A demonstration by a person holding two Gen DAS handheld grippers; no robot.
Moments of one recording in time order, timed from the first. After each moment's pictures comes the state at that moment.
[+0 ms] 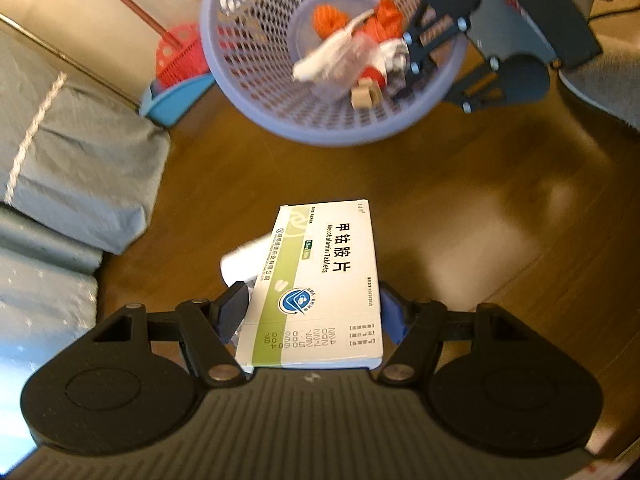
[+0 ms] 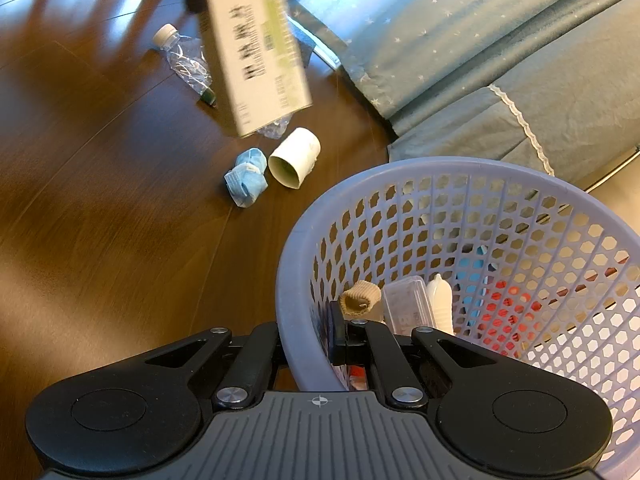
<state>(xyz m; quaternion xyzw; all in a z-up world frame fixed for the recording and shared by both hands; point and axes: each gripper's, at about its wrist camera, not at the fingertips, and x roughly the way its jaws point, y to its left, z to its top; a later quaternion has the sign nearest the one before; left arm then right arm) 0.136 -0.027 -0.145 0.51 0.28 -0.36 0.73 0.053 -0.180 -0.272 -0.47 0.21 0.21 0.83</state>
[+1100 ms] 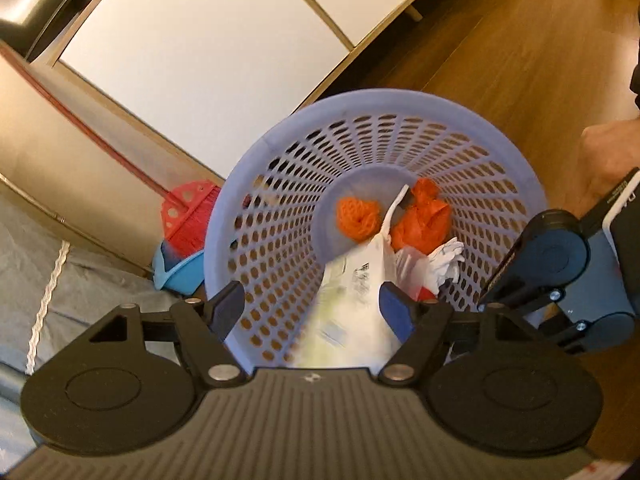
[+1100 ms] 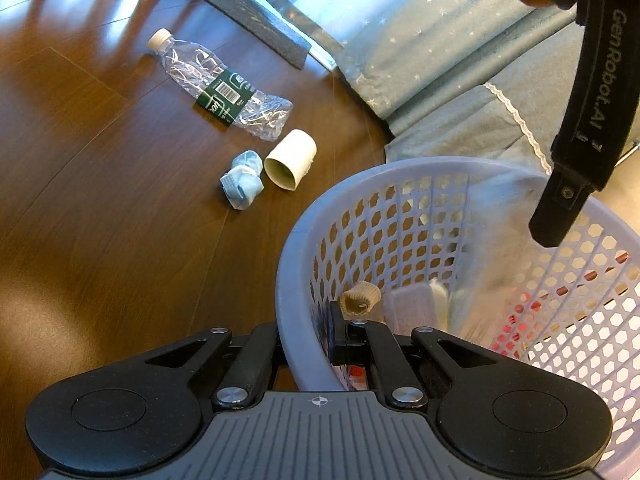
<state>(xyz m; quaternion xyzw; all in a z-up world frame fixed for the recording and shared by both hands) 0.168 -0.185 -0.110 0.50 0.12 -0.43 0.74 0.054 -0.181 -0.268 -0.46 0.21 0.21 0.84</state>
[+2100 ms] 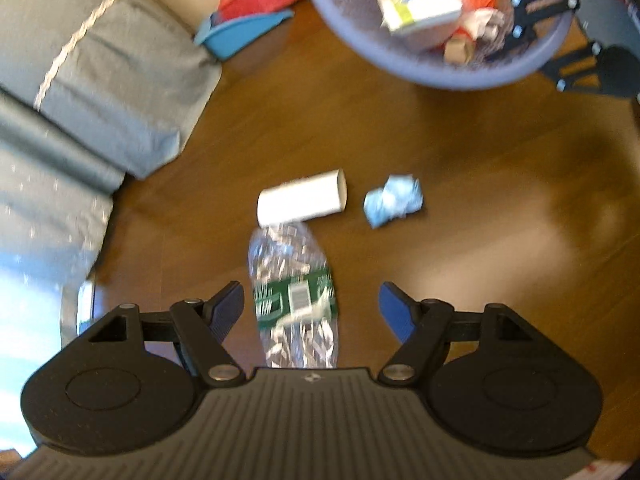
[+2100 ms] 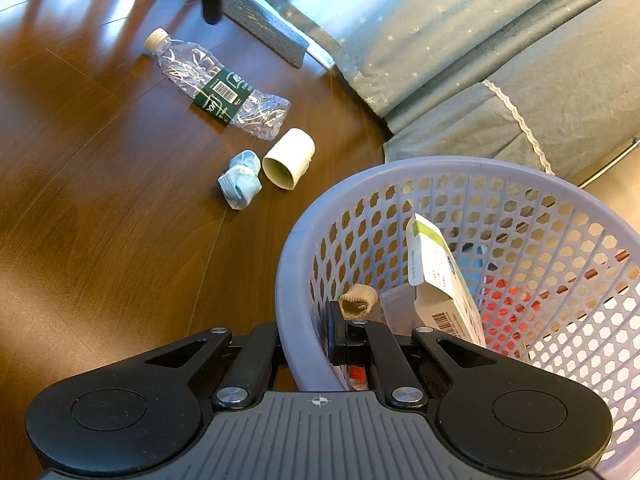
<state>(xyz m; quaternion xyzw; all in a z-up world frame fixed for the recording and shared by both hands) 0.180 0.016 -0.179 0.45 0.35 -0.27 0.78 0.053 -0.182 -0.265 -0.46 0.22 0.21 0.84</state>
